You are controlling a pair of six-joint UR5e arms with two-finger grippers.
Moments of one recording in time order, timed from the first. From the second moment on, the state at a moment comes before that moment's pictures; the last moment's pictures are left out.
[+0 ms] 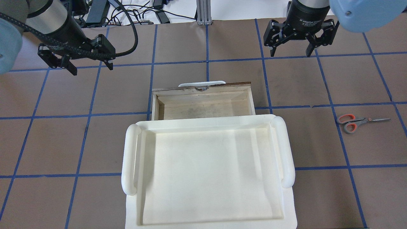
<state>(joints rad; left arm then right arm) -1.51 -1.56 -1.57 -1.50 1.59 -0.07 1.61 -1.43 1.44 -1.60 -1.59 0.12</state>
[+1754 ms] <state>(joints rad) -1.51 -1.55 -1.60 -1.50 1.59 -0.07 1.40 -1.42 1.46 -1.69 -1.61 0.35</state>
